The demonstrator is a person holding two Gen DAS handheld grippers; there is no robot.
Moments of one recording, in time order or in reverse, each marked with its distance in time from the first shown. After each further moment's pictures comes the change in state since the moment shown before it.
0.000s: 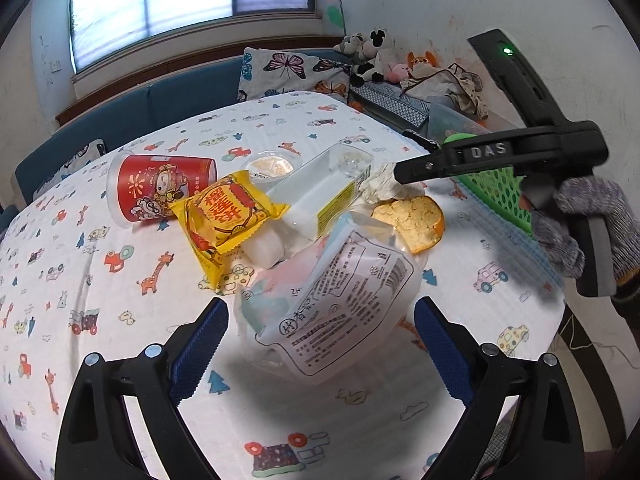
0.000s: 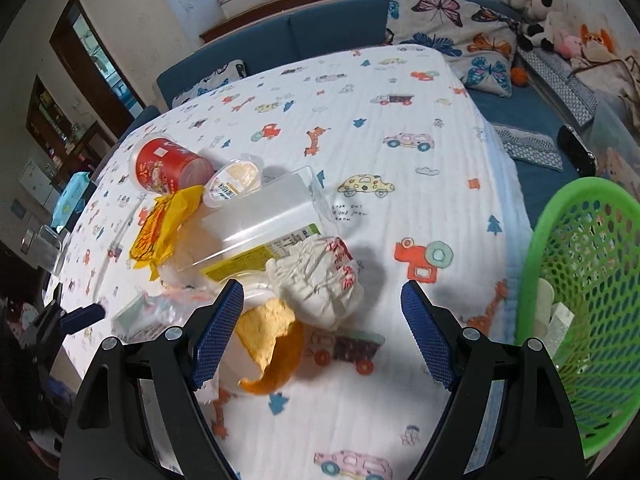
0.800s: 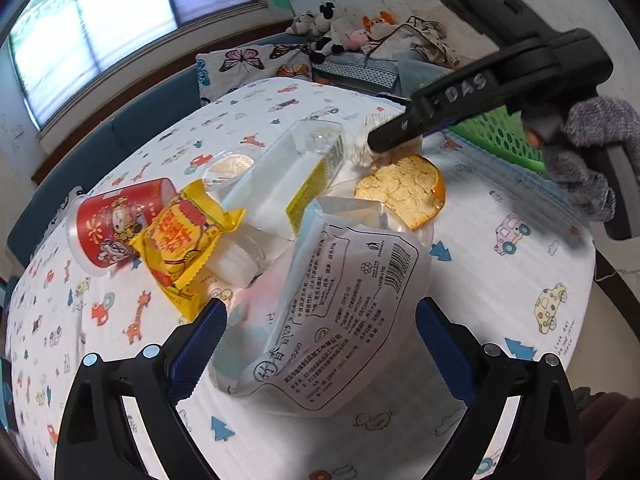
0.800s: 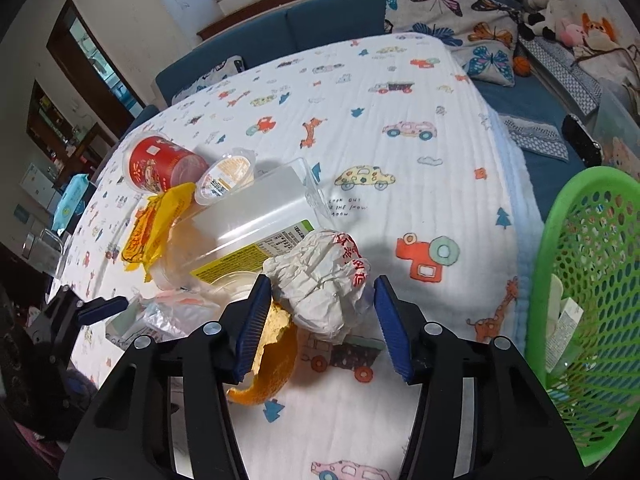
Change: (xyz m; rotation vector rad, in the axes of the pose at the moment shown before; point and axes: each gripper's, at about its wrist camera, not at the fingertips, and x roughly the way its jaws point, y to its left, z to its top) left arm 0.040 -0.020 0.007 0.245 0.066 0.010; right arm -0.001 -0.007 -0.004 0.014 -0.005 0.022
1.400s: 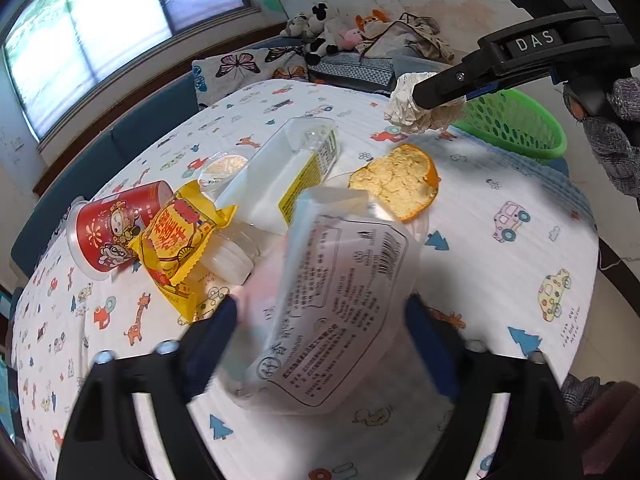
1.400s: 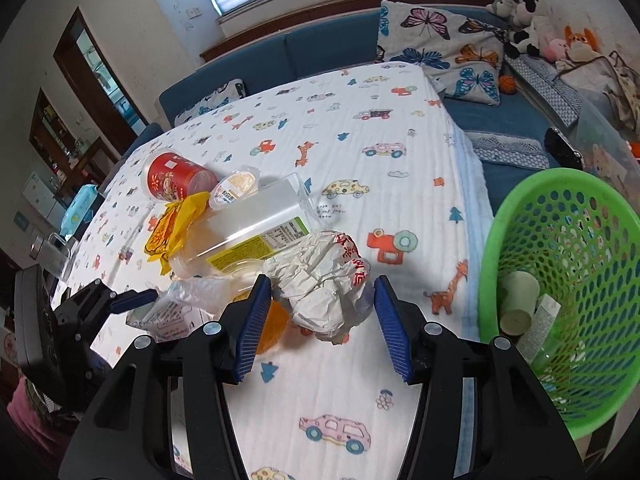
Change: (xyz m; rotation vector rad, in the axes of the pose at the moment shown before) left arm -0.004 -0.010 -0.007 0.037 -0.014 0.019; right arm -0.047 -0.004 -0.020 0.001 -0.076 -0.018
